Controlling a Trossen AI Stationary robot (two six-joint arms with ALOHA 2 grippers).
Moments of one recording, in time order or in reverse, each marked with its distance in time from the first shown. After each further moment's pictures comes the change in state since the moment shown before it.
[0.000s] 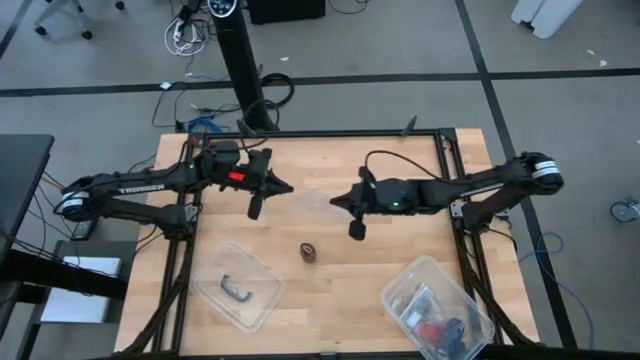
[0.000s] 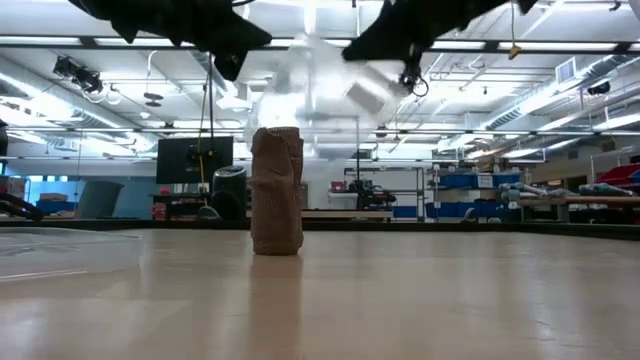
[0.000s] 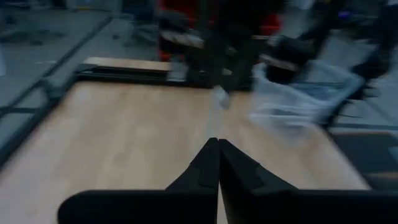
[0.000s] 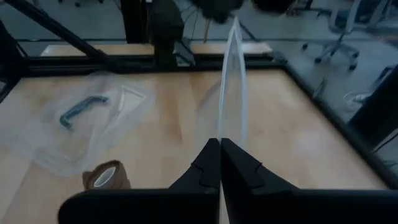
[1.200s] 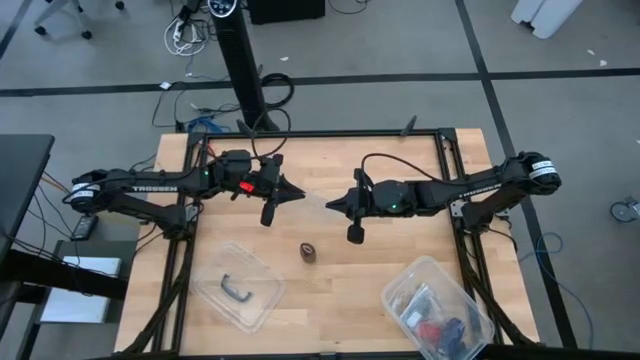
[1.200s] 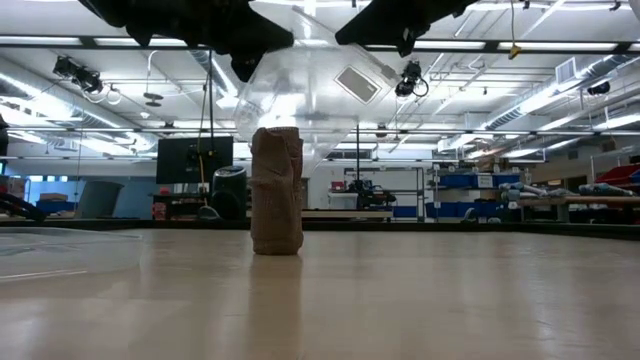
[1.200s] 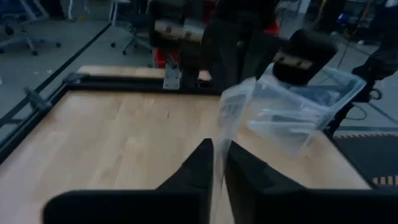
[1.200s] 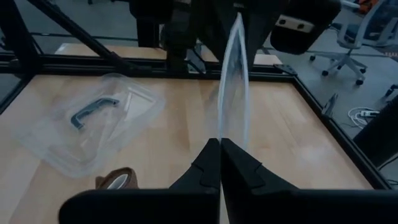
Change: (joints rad) left arm -0.092 0.119 0.000 0.158 -0.096 -0.009; right arm 0.025 0.024 0.055 -0.016 -0.010 -0.056
